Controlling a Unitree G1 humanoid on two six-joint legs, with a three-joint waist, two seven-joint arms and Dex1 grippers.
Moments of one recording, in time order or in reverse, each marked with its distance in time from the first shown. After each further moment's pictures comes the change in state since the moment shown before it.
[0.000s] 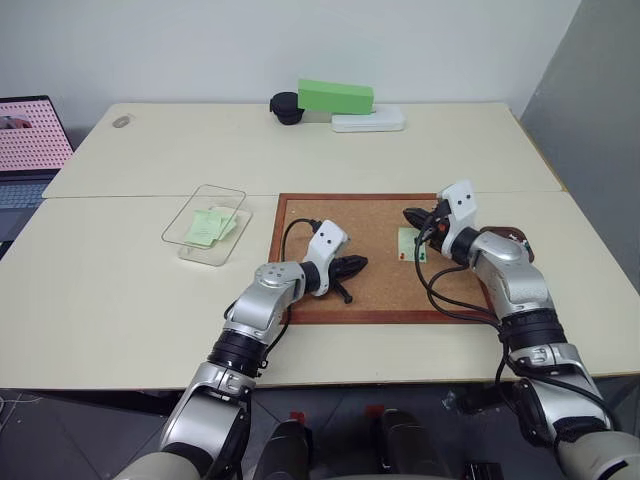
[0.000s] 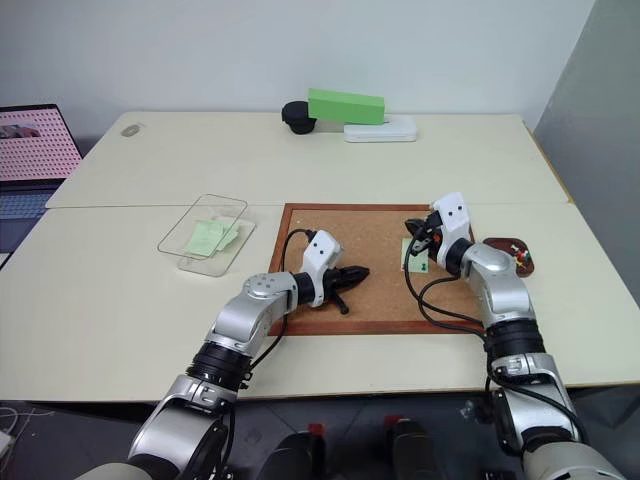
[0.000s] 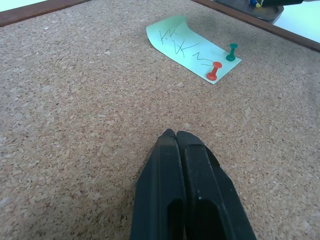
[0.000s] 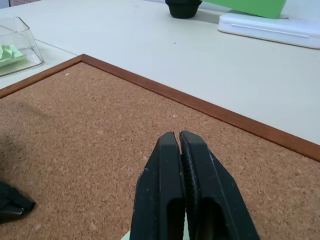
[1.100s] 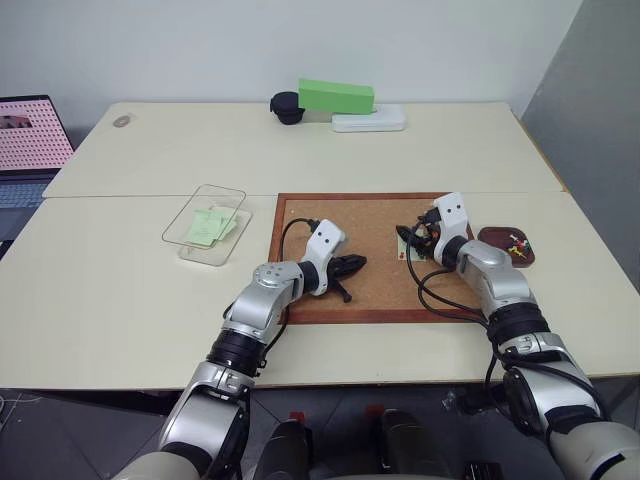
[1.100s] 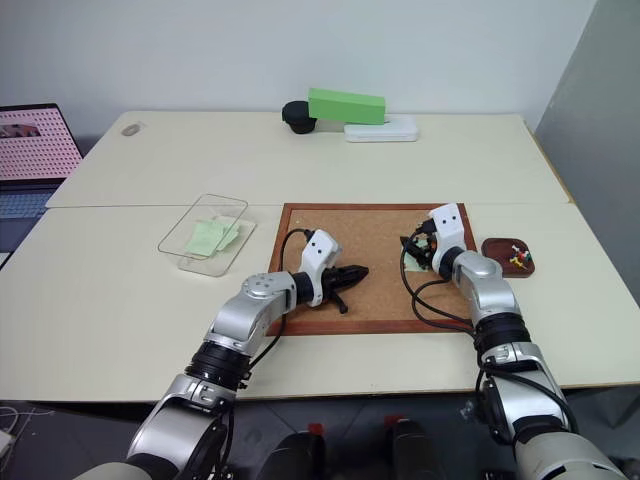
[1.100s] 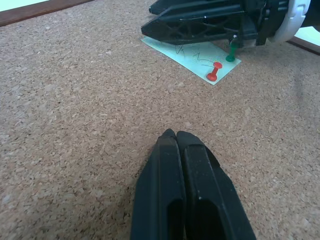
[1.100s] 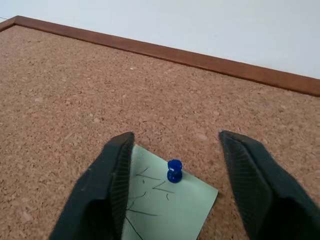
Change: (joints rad) left arm 0.000 0.003 0.007 0.004 -0.015 -0.009 0.004; right arm -0.088 0.037 0.013 0.273 -0.022 -0.059 -0.130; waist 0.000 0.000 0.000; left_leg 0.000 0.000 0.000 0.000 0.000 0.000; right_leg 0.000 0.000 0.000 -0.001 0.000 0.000
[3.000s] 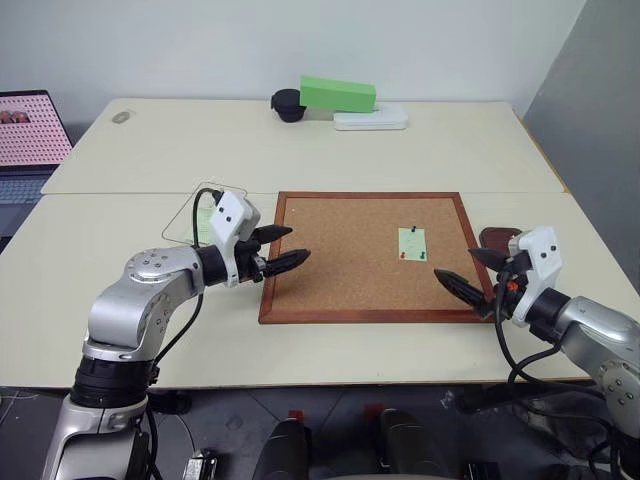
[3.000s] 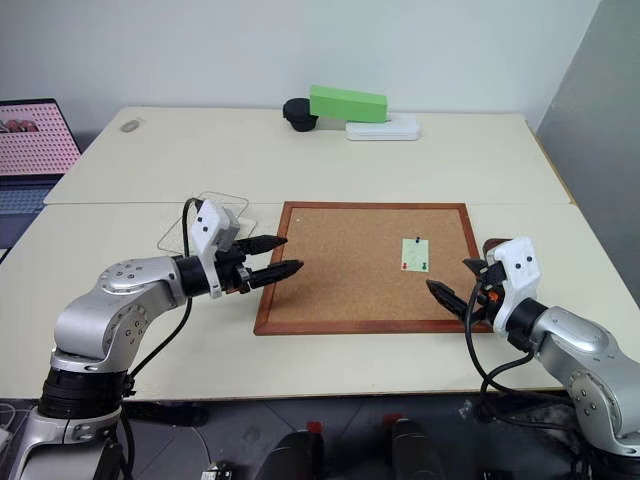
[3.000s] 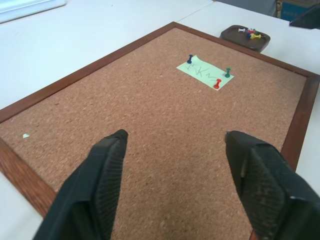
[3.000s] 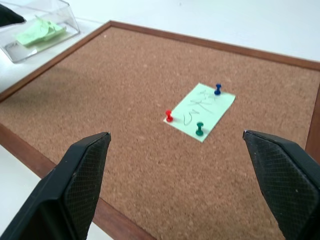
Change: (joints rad) left arm 0.166 0.419 0.227 -0.560 -0.316 0.299 -0.089; right arm 0.676 -0.327 -0.249 -1.270 0.470 0.669 -0.036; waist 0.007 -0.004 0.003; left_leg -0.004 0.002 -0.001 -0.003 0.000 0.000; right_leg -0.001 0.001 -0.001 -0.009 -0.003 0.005
